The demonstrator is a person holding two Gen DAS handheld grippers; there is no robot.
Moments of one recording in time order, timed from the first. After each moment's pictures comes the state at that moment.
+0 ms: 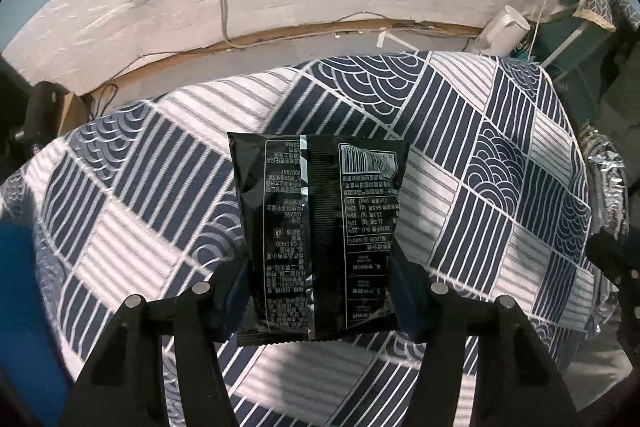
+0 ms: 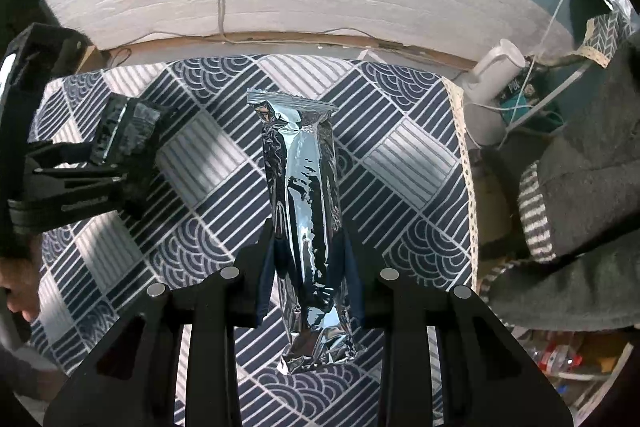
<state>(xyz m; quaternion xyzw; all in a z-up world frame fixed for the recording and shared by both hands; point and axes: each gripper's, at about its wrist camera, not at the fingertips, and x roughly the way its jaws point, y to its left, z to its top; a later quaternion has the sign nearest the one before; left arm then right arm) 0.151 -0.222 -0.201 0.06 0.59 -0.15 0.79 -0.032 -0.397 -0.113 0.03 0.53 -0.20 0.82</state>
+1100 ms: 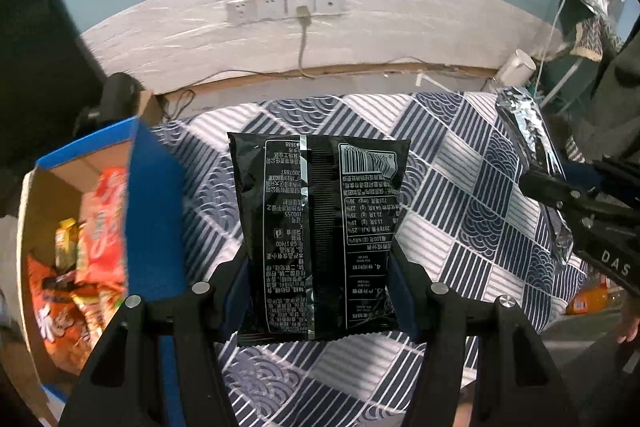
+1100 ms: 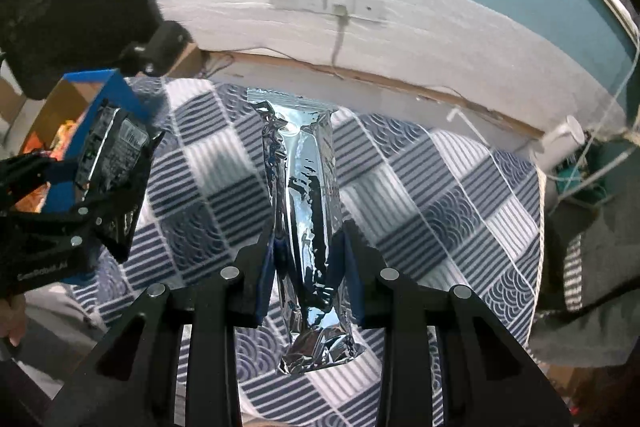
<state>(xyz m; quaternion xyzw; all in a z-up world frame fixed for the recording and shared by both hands) 0.070 -0.058 -0.098 0.04 0.54 -0.11 0.84 0.013 -0.244 -0.063 -0.02 0.50 -0.07 0.86</state>
